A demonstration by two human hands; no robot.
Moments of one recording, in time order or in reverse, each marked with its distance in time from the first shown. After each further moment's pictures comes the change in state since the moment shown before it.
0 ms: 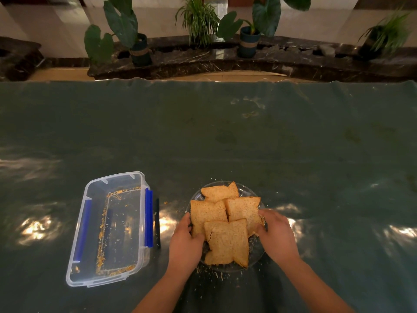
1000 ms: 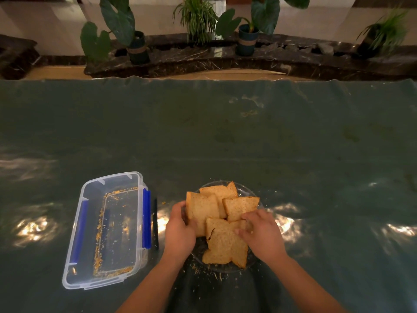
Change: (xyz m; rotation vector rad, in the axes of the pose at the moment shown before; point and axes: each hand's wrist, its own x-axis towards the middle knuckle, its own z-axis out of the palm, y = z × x) left_hand 0.030 0.000 -0.006 -0.039 0.108 0.026; right_hand 0.002 -0.019 0.012 -0.027 -0.078 -0.081
